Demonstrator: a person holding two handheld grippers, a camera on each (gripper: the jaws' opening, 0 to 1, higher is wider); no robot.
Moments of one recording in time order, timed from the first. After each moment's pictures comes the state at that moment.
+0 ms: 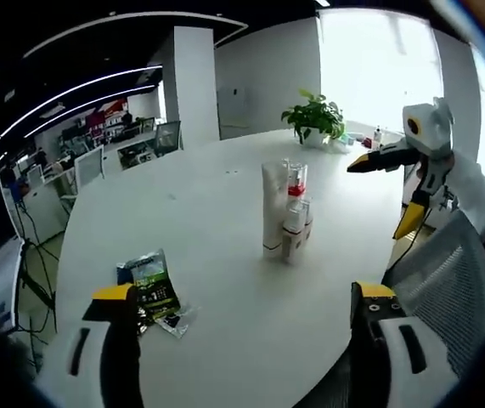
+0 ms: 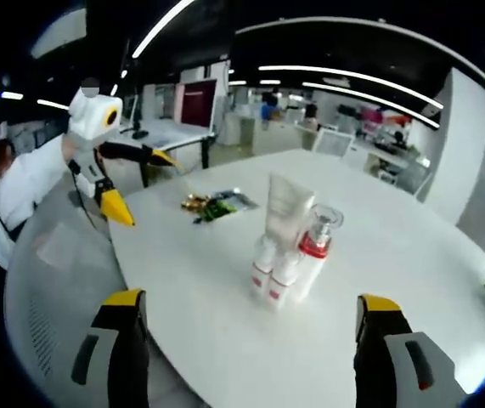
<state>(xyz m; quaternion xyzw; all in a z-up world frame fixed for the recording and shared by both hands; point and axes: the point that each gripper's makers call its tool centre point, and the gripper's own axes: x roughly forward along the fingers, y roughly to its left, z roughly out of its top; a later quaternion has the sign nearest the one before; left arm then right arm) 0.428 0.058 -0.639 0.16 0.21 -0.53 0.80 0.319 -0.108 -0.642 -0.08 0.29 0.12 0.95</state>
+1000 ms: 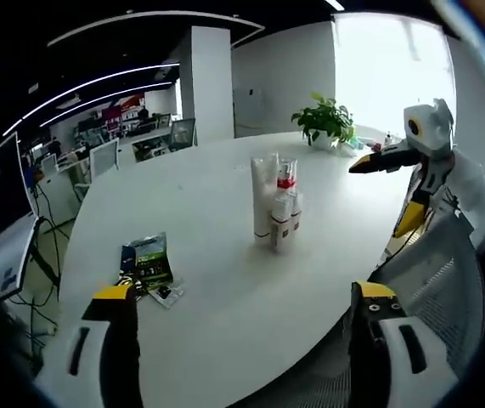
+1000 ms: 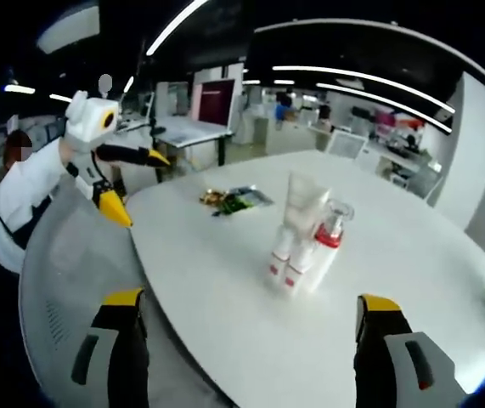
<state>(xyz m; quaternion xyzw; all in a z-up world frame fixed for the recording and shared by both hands) 0.391 0.078 -0.639 0.14 0.22 -0.50 0.82 0.297 -0.094 -0.642 -0.09 0.29 0.15 0.94</state>
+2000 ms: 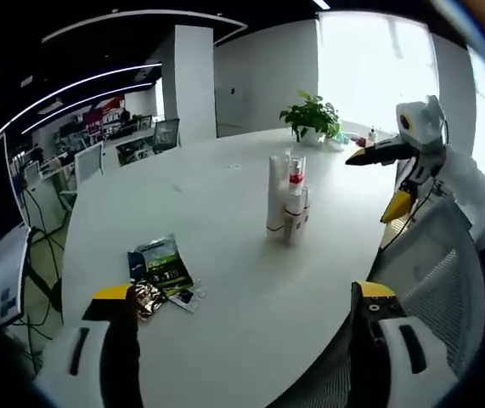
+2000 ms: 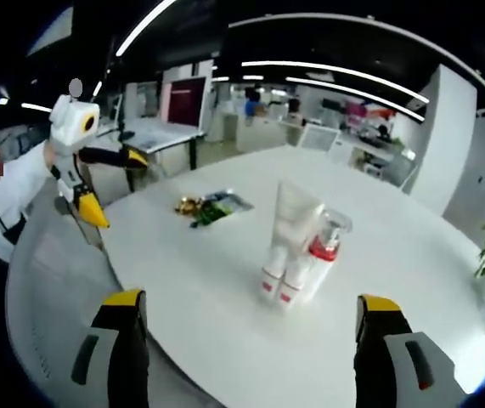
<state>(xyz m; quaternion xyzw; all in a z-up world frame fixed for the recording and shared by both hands) 0.436 0.109 -0.641 0.16 0.22 -0.55 0.79 0.329 -0.076 -0.637 -0.08 0.30 0.06 0.95</state>
